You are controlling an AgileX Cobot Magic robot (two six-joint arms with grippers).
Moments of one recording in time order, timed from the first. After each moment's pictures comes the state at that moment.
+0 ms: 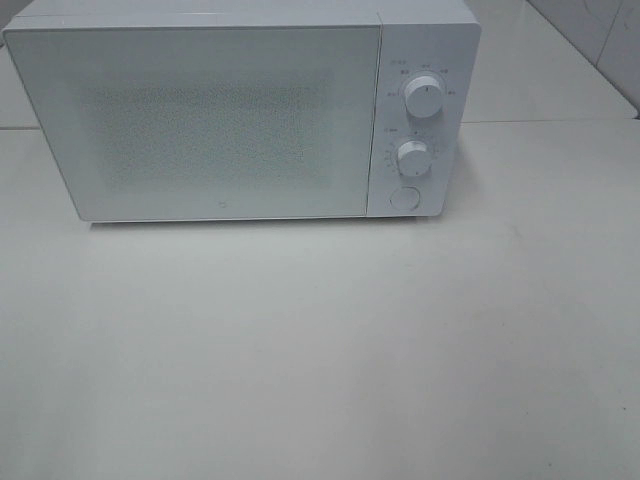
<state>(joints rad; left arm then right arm) 0.04 0.00 -0.50 -0.07 1.04 0.00 0.01 0.00 -0.50 -0.10 1.01 0.13</state>
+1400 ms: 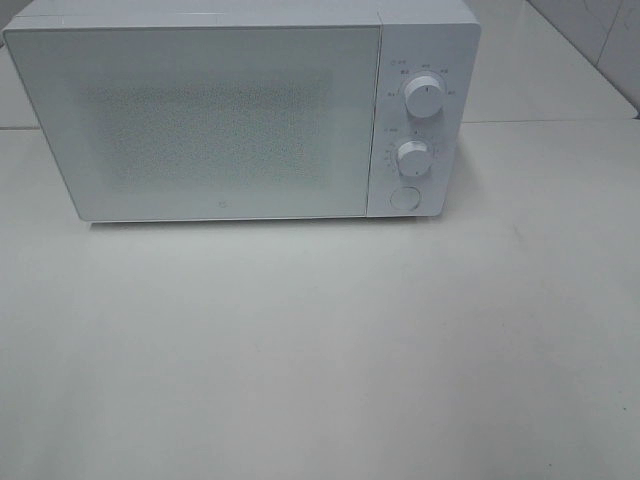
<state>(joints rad) 0.04 0.00 -0.50 -0.07 1.04 0.00 0.01 0.30 -0.54 -0.10 0.64 0.13</state>
